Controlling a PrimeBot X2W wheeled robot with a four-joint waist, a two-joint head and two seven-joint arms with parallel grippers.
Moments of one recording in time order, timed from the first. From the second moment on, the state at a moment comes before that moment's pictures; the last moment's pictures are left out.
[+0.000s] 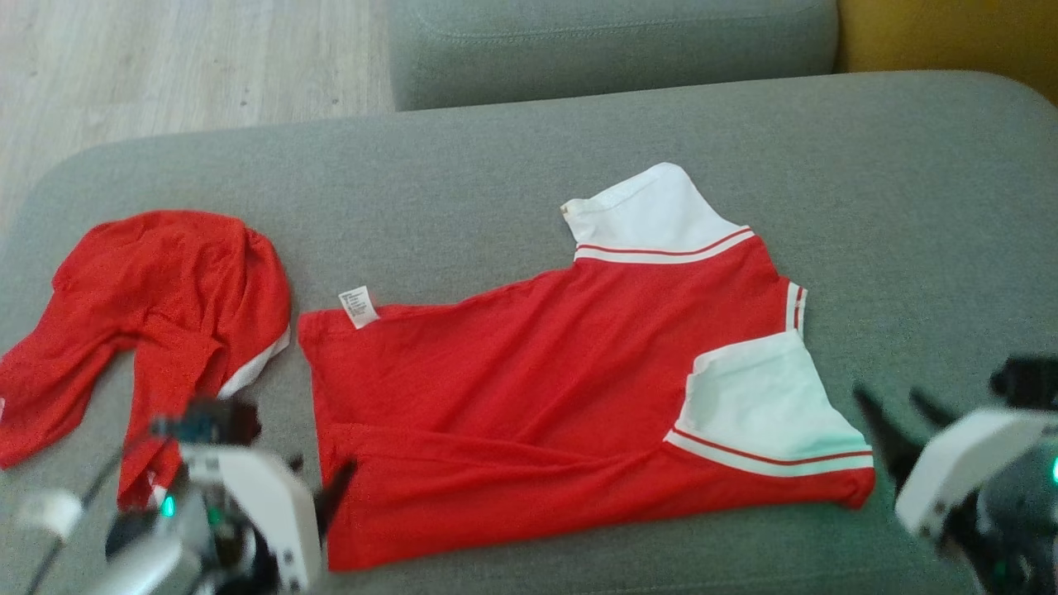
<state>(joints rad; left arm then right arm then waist) -0.18 0.68 -0.80 -0.02 -0.99 0.33 0.28 0.08 -0.10 -0.14 -0.13 0.38 0.12 0.72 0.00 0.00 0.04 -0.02</state>
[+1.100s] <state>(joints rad) -0.91 0.45 -0.92 0.60 -0.97 -0.03 0.70 -0.98 -0.28 0.37 0.82 0.56 0.12 0.35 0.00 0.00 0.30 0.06</state>
